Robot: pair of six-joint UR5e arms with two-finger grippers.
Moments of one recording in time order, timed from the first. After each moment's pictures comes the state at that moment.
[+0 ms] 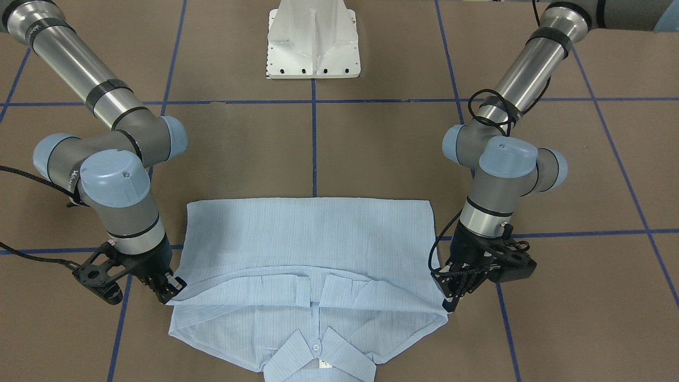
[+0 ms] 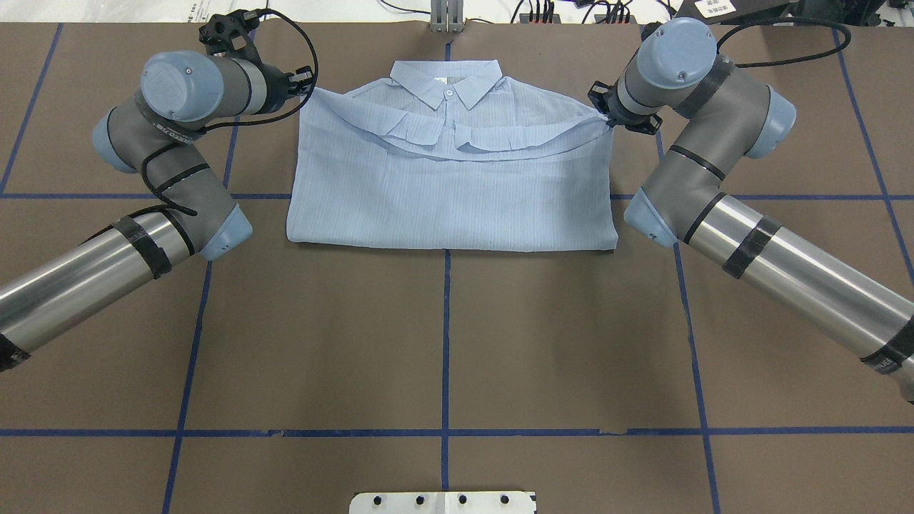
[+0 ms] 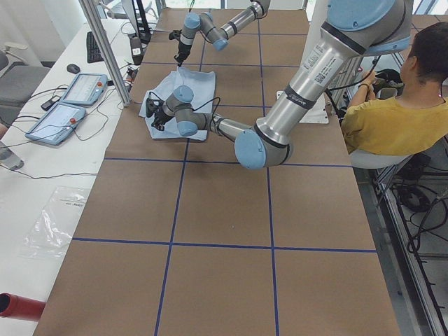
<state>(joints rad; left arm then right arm) -0.83 -2.28 -1.07 -2.51 -1.64 -1.36 0.86 -0.91 1.22 -1.13 1.76 1.53</state>
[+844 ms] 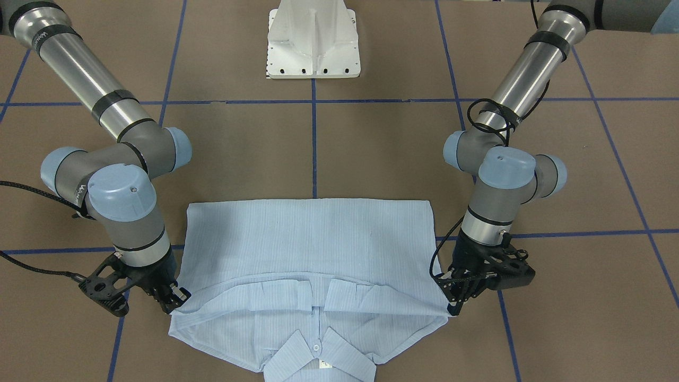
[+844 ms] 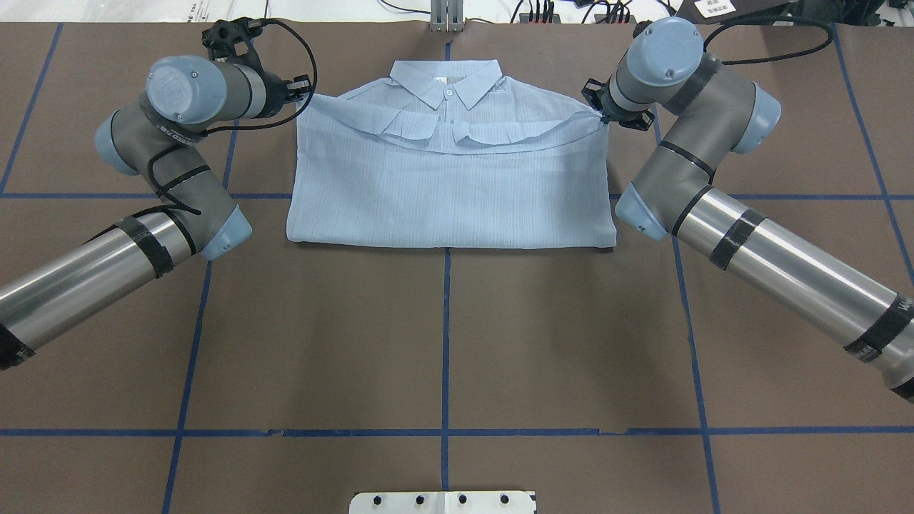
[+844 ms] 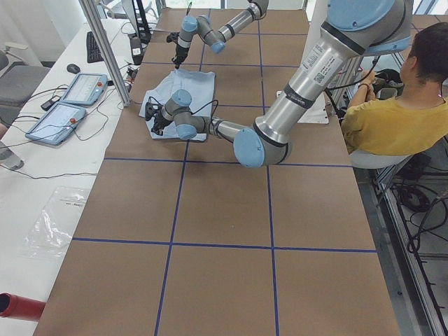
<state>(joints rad) -0.83 -2.28 -1.03 -2.51 -1.64 -1.29 0.86 -0.86 1.13 -1.09 1.75 1.53</state>
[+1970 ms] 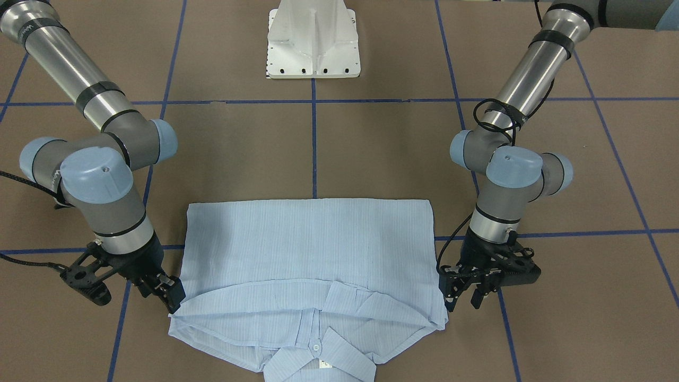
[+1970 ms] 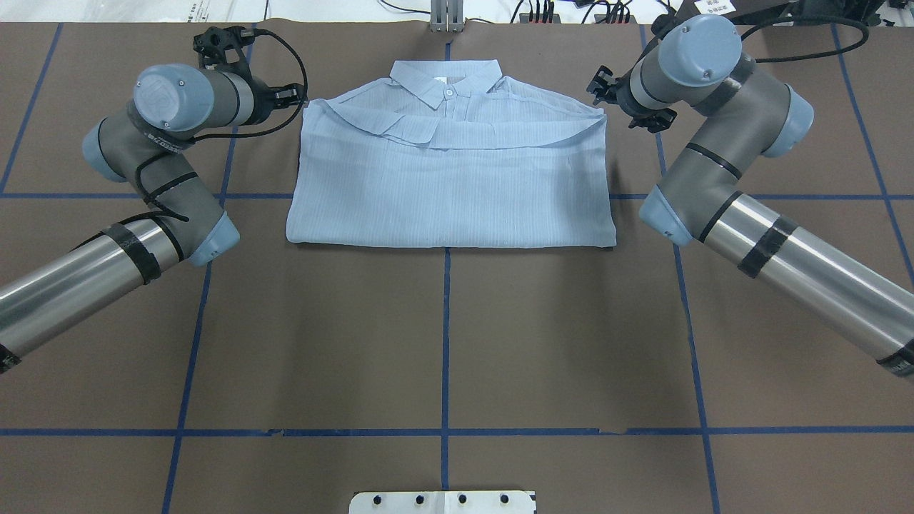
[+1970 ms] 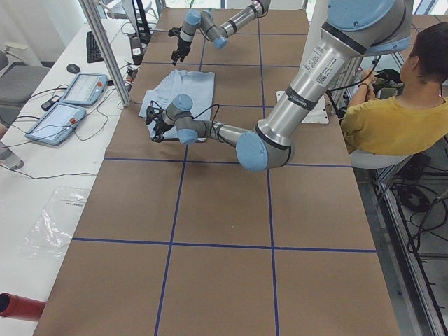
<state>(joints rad) -0.83 -2.23 -1.07 -2.52 -1.64 -1.21 0.87 -0.98 1.31 -1.05 1.79 1.55</state>
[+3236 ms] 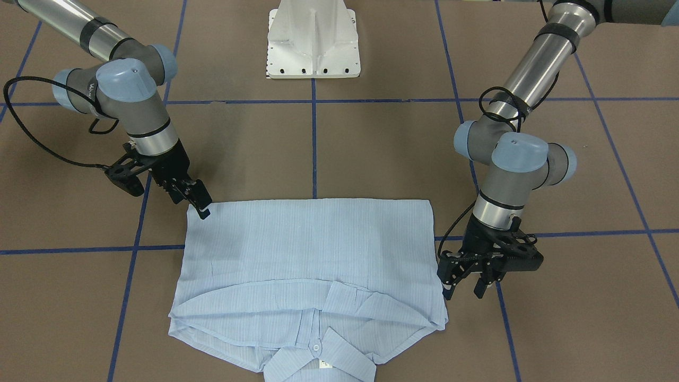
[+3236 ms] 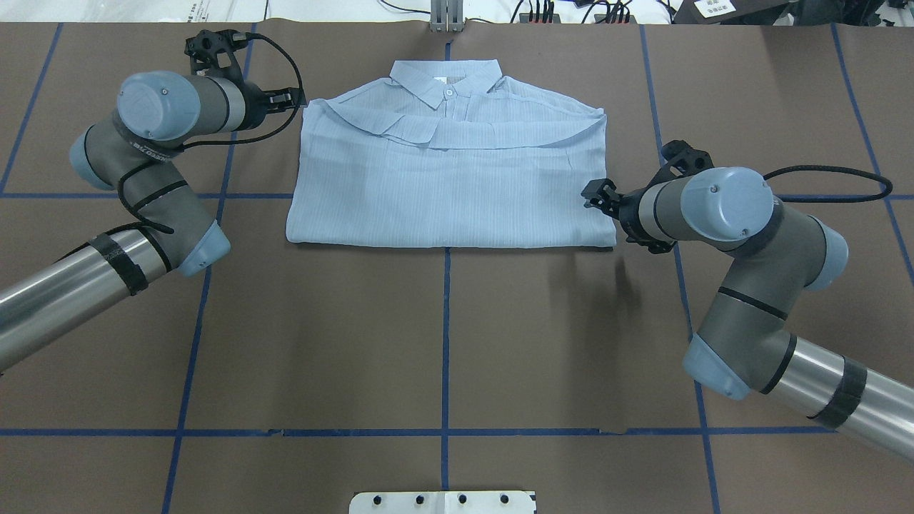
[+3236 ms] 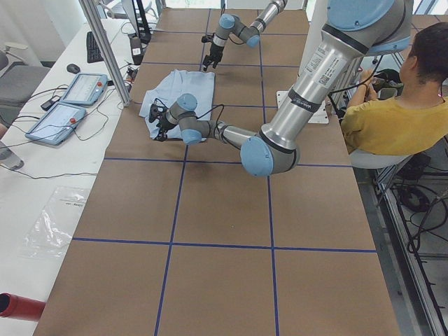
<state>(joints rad) -0.83 -2.19 -1.13 -2.52 -1.64 -1.20 0.64 -1.27 1.68 -1.05 1.70 1.81</state>
